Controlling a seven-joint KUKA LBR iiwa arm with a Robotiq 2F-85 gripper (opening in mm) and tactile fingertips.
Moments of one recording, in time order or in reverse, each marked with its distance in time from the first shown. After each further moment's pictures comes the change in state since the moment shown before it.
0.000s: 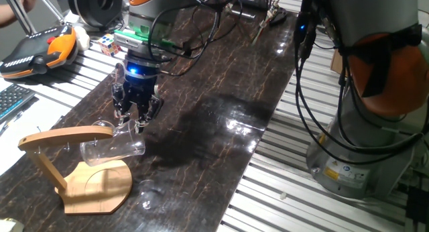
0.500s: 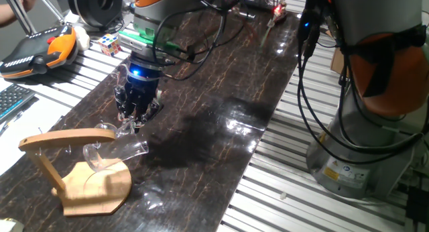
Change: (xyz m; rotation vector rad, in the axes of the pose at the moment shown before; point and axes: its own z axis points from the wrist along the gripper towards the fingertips) arm 0.004 -0.003 0.000 -0.063 0.002 0.006
